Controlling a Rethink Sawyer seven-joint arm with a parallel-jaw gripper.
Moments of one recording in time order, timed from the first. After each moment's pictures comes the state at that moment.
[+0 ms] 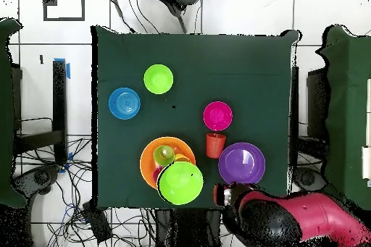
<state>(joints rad) -1.45 -1.11 1.25 2.43 -0.44 0.64 1.88</state>
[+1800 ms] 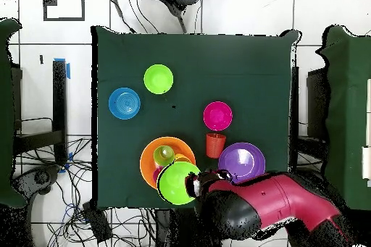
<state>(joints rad) -1.29 -1.18 1.32 2.42 -0.38 0.58 1.88</state>
